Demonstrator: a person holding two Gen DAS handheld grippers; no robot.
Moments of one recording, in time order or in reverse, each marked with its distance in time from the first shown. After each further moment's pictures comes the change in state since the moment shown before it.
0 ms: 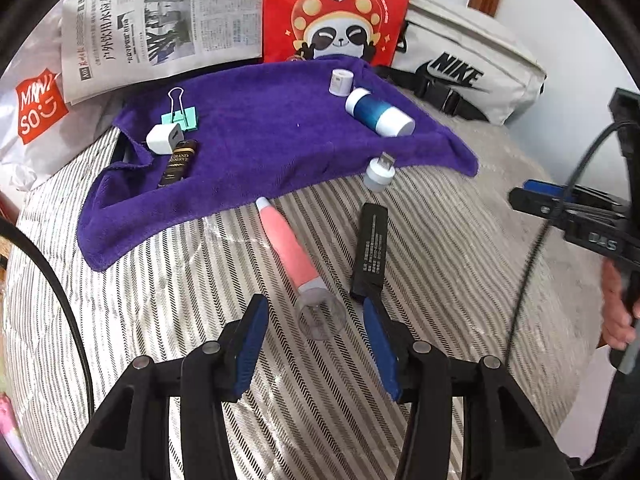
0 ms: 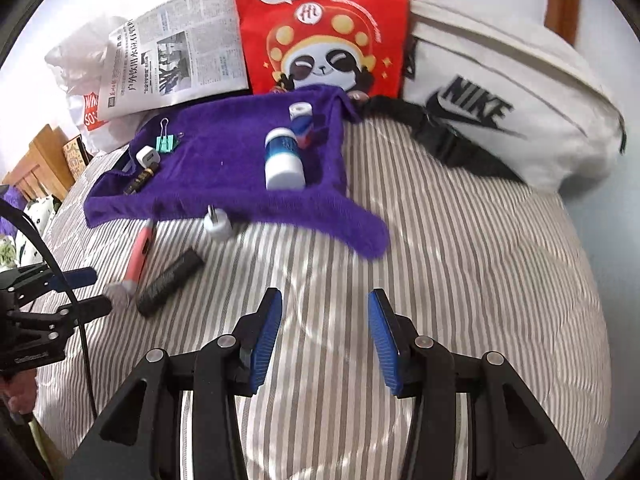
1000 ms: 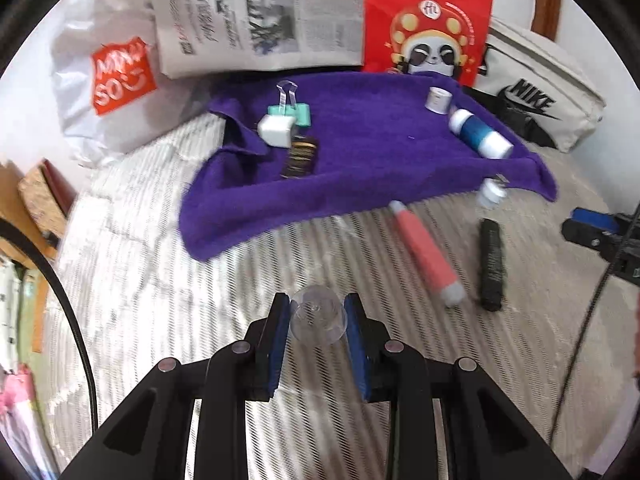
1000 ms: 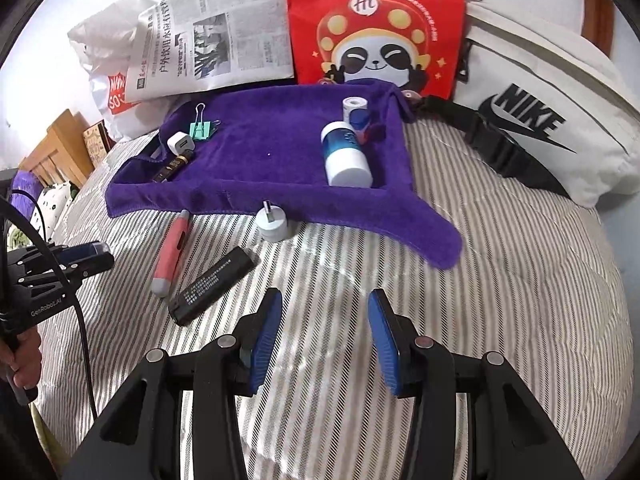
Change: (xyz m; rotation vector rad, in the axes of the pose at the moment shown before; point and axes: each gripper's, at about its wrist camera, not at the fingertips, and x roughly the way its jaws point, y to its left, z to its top) left arm -0.005 0.067 -0.009 -0.091 -0.069 0.201; right arm 0.024 0.049 0.007 -0.085 -0.015 0.059
